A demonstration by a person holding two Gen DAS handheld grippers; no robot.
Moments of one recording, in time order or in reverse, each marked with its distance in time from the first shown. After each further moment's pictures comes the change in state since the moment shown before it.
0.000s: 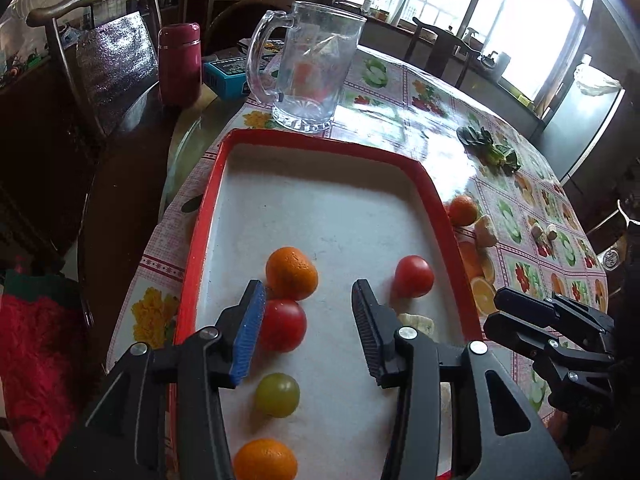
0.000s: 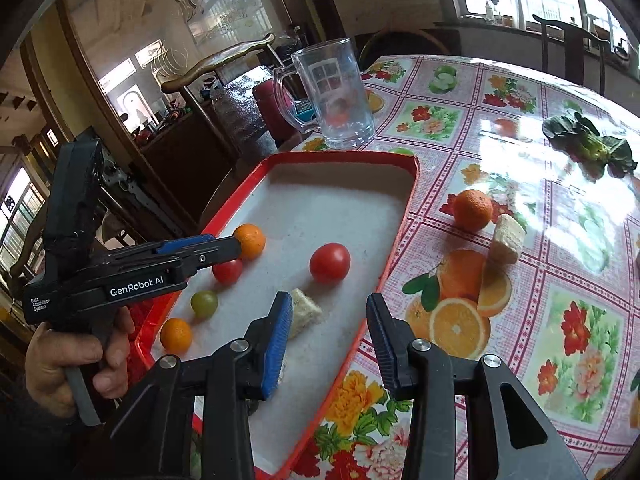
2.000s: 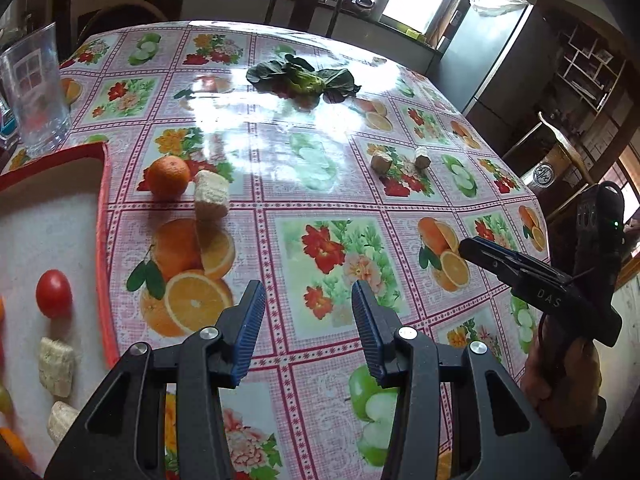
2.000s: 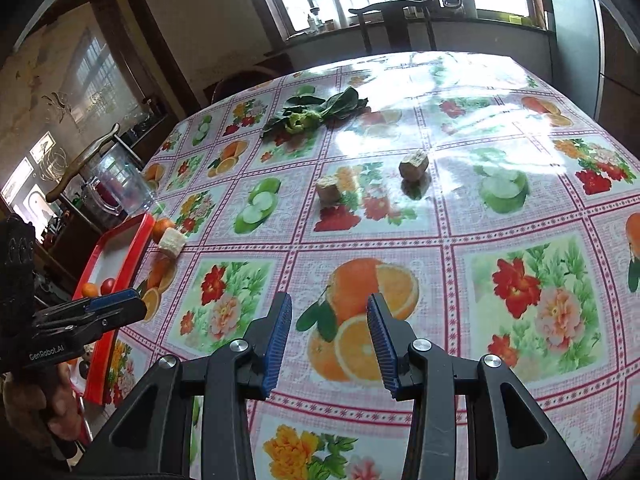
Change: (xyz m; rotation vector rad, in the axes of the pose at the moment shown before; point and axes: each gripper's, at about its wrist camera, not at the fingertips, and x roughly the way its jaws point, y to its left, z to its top) left arm 0.045 -0.228 -0.021 0.268 0.107 -0.274; right arm -0.134 -0.232 -0.077 0.353 -0.130 -0.320
